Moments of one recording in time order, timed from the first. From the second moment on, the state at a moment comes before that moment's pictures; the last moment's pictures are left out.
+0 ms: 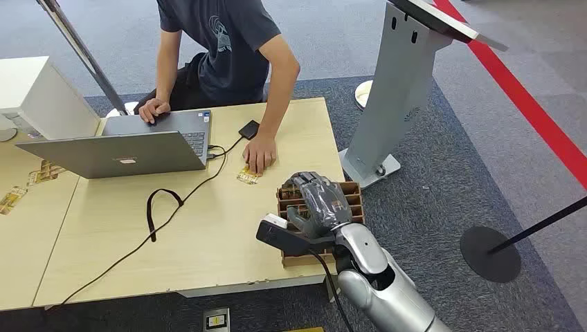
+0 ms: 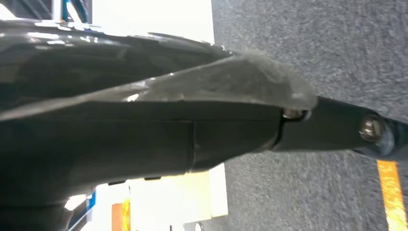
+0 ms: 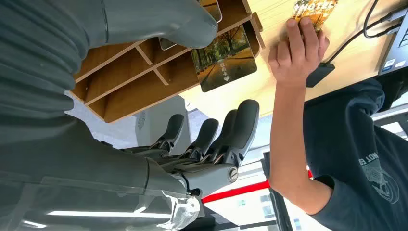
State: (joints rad) left arm -0.09 0.22 -0.65 -0.29 0.68 -0.20 0.23; right arm -0.29 -0.09 0.75 -1.51 0.82 -0.01 0.16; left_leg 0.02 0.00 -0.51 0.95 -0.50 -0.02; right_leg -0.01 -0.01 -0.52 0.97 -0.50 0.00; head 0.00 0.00
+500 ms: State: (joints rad) left arm -0.09 0.22 -0.65 -0.29 0.70 -0.20 0.24; right arm -0.29 -0.08 0.75 -1.45 0.81 0.00 0.17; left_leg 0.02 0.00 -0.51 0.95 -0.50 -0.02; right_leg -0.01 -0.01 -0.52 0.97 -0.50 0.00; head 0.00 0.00
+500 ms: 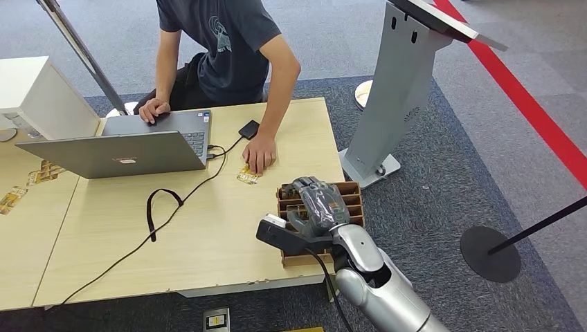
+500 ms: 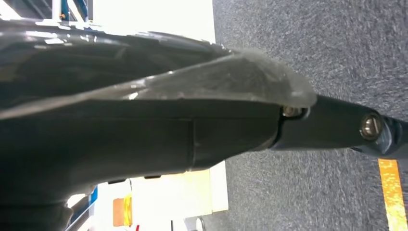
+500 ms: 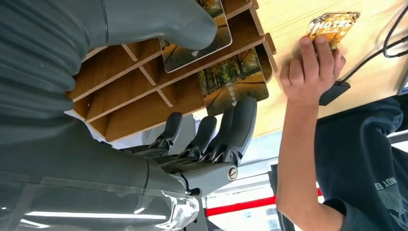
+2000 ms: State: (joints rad) left arm -0.09 0.22 -0.65 -0.29 0.71 -0.20 0.25; right arm -0.31 -0.11 0.74 -1.36 0.87 -0.01 0.25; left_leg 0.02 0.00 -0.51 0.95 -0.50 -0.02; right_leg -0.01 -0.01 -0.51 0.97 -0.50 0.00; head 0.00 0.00
